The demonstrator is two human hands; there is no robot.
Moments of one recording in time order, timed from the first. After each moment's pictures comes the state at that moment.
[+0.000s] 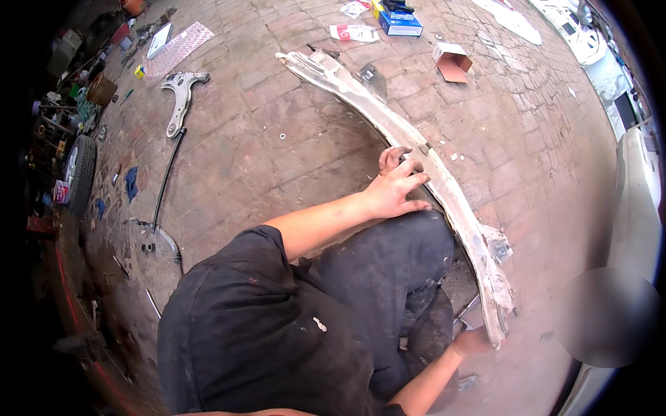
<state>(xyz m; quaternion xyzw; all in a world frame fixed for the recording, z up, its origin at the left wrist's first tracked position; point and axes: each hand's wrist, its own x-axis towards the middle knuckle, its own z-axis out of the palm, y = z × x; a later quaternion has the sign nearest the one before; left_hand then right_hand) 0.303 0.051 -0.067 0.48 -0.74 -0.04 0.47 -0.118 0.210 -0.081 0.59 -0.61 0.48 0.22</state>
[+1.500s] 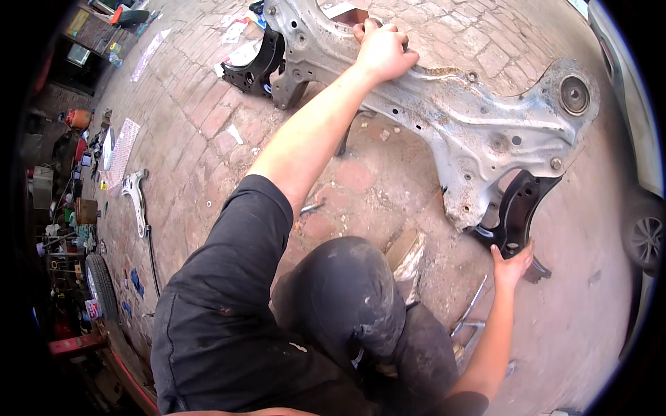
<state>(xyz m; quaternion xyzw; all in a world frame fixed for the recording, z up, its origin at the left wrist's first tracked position) 0.164 -0.333 -0.039 0.57 -0.78 0.06 0.25 -0.258 0.031 -0.195 0.54 -0.82 0.17 0.02</state>
